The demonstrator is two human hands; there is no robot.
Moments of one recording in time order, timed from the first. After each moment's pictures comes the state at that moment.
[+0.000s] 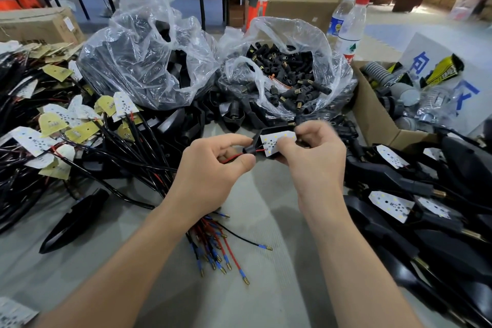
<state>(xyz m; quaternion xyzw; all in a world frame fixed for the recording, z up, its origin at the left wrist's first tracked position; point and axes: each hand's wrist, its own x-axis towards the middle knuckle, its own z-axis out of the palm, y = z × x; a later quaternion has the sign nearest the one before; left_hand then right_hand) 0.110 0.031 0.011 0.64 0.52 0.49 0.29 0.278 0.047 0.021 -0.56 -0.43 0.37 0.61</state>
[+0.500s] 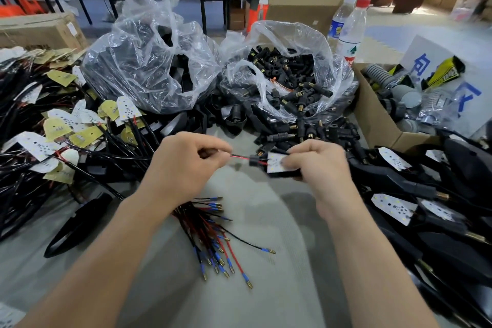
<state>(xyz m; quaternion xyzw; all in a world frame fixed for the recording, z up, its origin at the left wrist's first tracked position) 0.073 0.036 0.028 0.68 0.61 0.38 0.16 0.298 0.050 0.027 -0.64 -0.44 0.43 0.46</state>
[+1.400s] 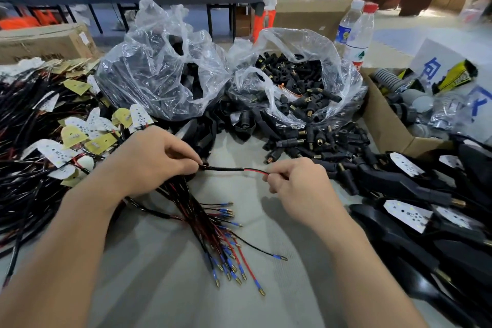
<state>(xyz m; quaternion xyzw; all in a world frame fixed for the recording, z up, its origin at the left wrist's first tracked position) 0.007 0.037 0.070 0.71 0.64 0.21 0.20 0.275 0.045 0.008 -0.61 -0.70 0.25 0.27</state>
